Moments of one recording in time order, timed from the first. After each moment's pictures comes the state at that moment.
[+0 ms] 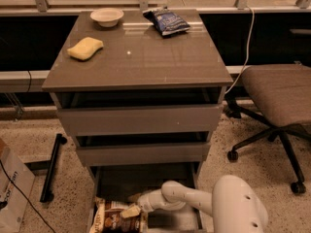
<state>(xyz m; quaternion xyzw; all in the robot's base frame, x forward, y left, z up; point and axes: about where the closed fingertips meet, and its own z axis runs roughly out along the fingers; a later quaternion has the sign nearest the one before) 0.514 0.122 0.161 -0.42 0.76 0.43 0.24</state>
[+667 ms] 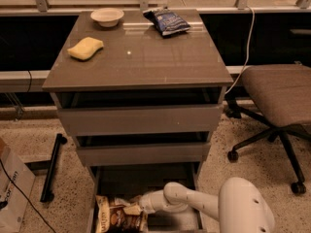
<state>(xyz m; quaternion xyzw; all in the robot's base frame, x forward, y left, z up) 0.511 0.114 0.169 -0.41 0.76 0.43 0.26</state>
